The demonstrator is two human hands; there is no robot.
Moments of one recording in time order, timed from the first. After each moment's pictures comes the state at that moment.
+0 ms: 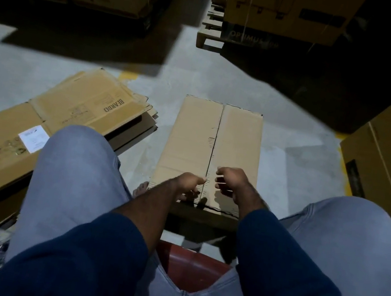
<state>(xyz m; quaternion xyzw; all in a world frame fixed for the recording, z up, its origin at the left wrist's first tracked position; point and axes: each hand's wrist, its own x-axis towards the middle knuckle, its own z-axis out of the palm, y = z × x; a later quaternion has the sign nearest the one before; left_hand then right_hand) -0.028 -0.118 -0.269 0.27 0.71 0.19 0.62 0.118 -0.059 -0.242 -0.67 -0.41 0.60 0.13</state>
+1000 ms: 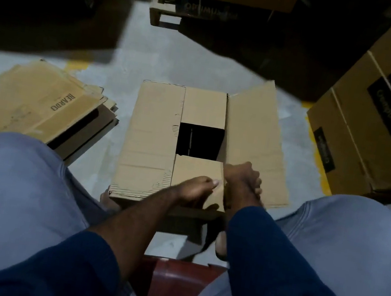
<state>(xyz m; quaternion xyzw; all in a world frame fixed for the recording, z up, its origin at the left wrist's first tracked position) 0.063 -0.097 -0.275 0.47 0.58 0.12 0.65 0.200 -0.043 -0.257 -0.86 -0.41 0.31 0.04</state>
